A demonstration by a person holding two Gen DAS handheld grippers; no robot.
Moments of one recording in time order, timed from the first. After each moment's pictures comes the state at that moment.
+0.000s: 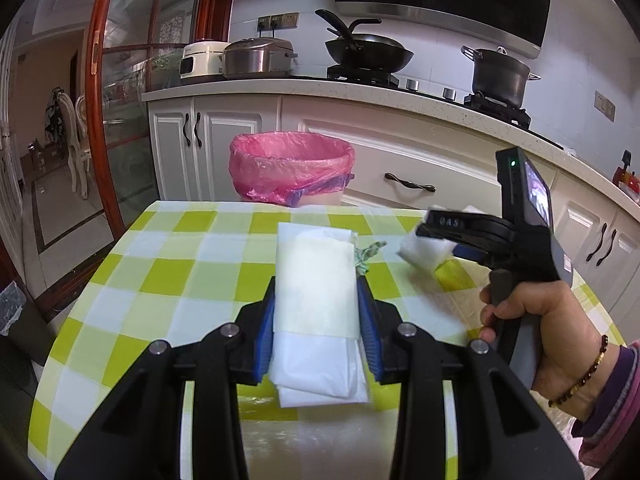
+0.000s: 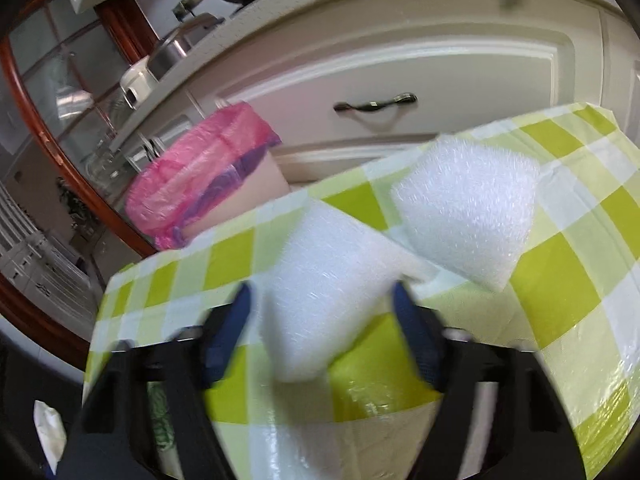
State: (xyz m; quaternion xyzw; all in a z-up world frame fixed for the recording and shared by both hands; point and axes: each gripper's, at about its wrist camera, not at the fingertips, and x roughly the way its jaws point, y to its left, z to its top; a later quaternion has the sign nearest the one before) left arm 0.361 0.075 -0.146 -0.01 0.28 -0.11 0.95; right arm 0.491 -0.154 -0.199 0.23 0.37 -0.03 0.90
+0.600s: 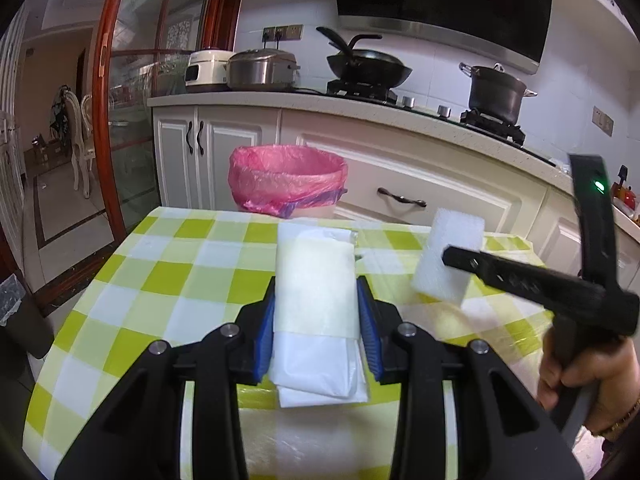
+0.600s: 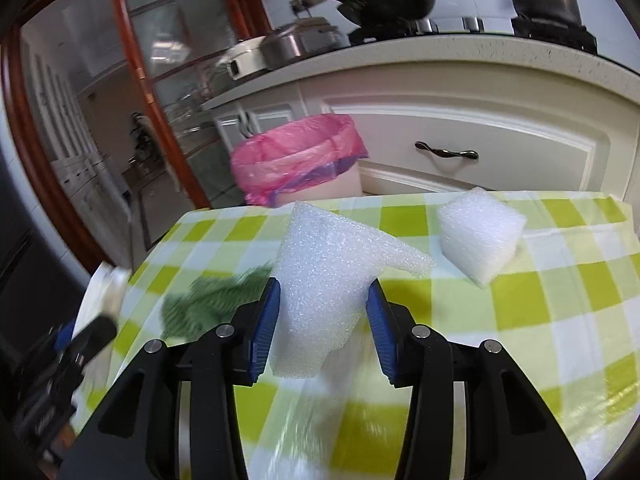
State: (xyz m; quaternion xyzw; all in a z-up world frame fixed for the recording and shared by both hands) left arm 0.335 0.061 -0.125 -0.03 0.26 -0.10 0.96; right arm 0.393 -0.139 -0.140 0.11 0.32 0.11 0.93
